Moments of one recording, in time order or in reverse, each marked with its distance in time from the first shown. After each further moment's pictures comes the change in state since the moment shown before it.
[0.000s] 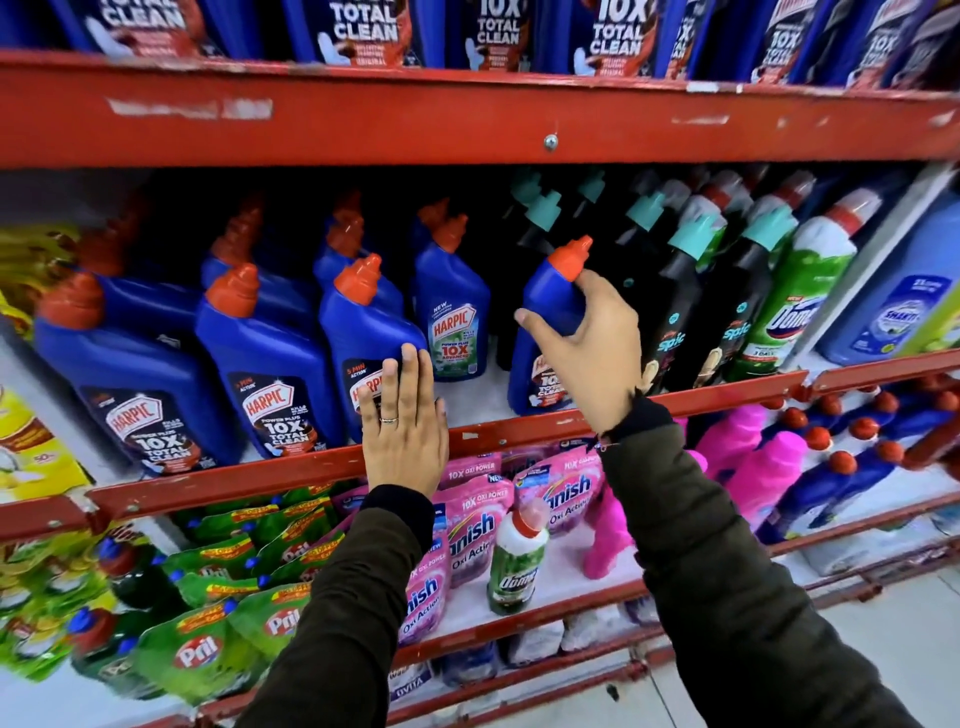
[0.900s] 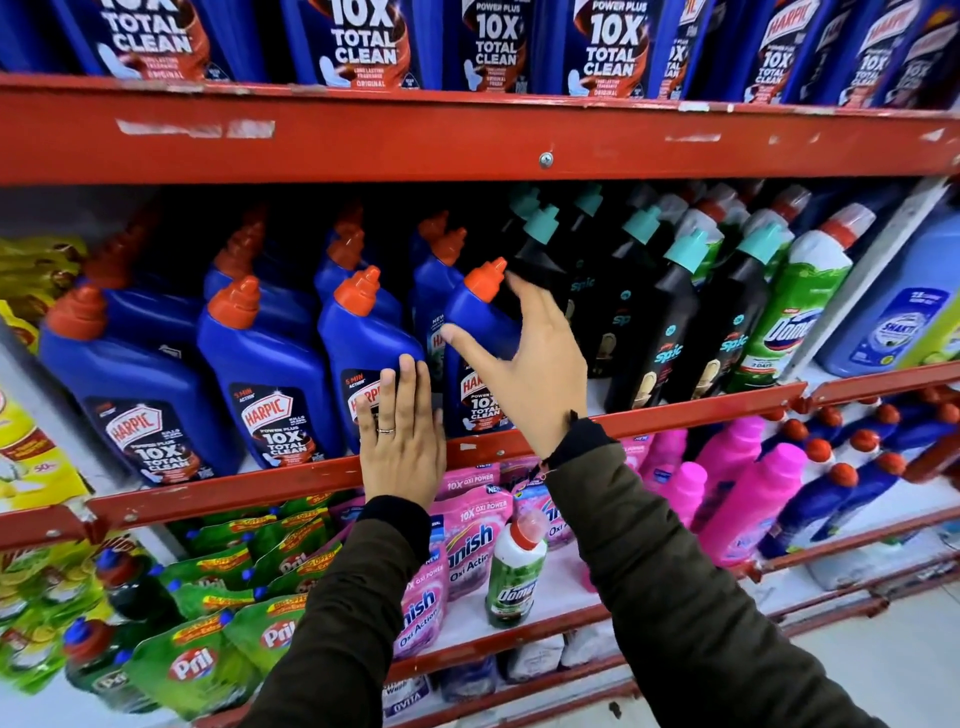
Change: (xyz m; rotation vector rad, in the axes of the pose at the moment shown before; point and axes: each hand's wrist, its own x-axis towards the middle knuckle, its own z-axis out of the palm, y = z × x) left_hand -0.002 -0.002 0.003 -0.010 0.006 -0.001; right_hand -0.020 -0.036 0.031 -0.027 -0.032 -0.077
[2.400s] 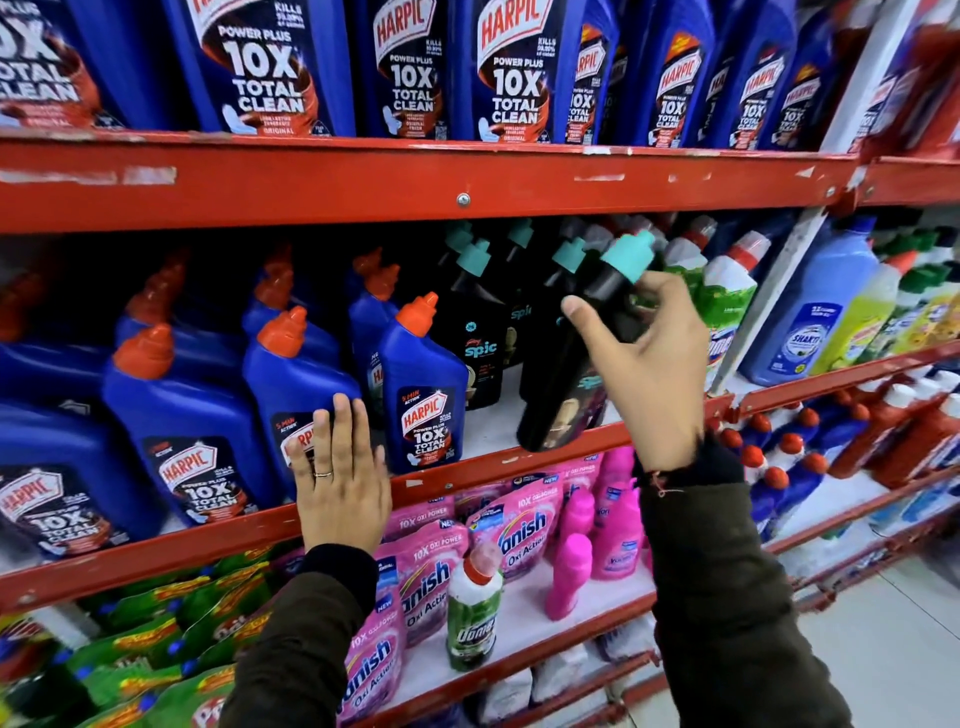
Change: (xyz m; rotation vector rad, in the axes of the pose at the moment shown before) left_hand -0.001 0.000 0.003 -0.074 0.007 0.003; right_hand 0.021 0.042 -0.125 0.034 0.338 0.175
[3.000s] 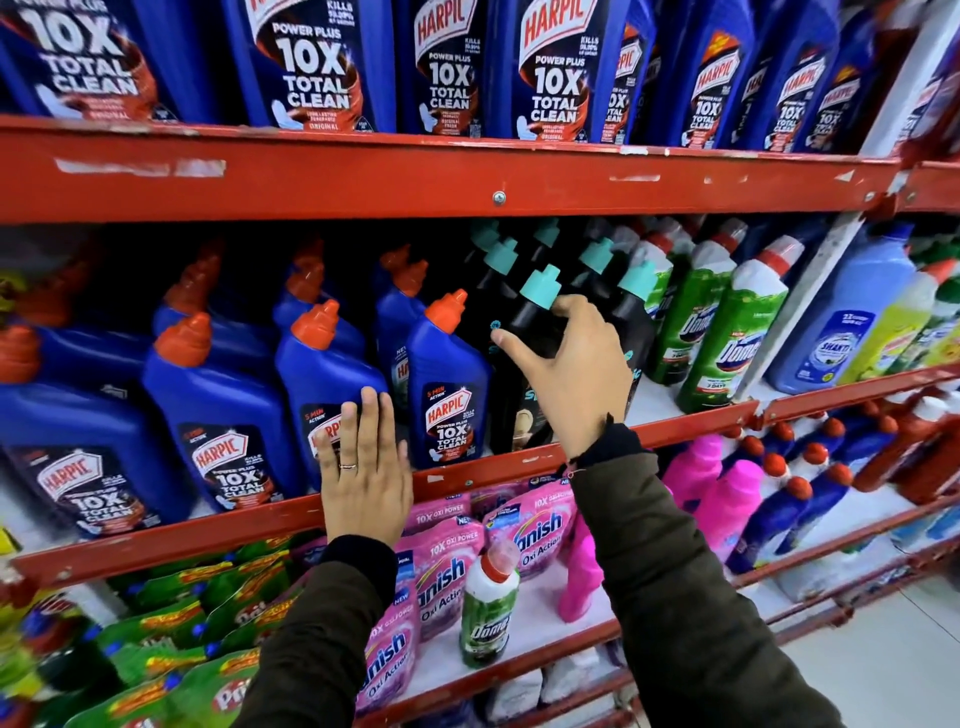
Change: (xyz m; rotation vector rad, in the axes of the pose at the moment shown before) left_hand 0.000 0.001 -0.002 0.019 0.006 0.010; right_hand -0.024 -0.001 0.074 -0.235 -0.176 -0.064
